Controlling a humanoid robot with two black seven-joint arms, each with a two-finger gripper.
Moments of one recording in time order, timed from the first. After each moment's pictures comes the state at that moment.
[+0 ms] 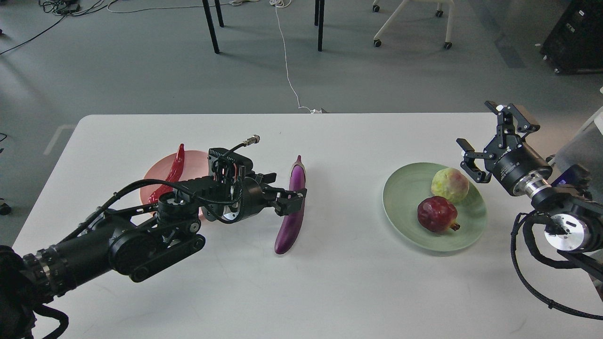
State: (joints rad) left arm -0.74 0.27 -0.36 -1.12 1.81 -0.15 -0.02; right arm 0.63 -0.73 0.34 1.14 0.11 0.15 0.49
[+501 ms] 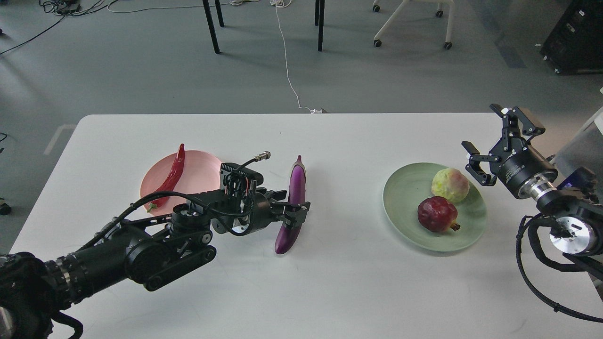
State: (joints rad) left arm -0.71 0.20 -0.33 -1.05 1.82 -0.17 -0.02; right arm 0.62 -0.75 0.34 1.14 0.12 0.16 0.49
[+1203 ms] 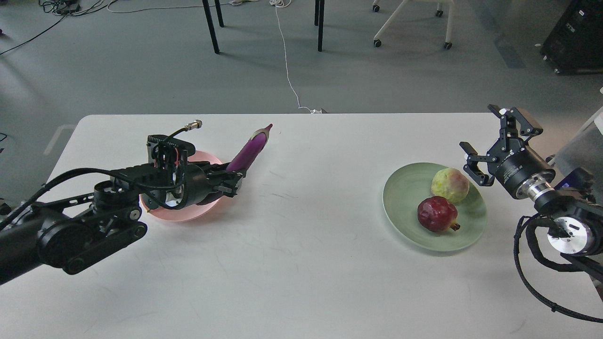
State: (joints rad) left arm -0.73 0.62 -0.37 -1.22 1.74 -0.17 -0.04; right arm 0.62 -0.74 0.34 1.14 0.12 0.16 0.49
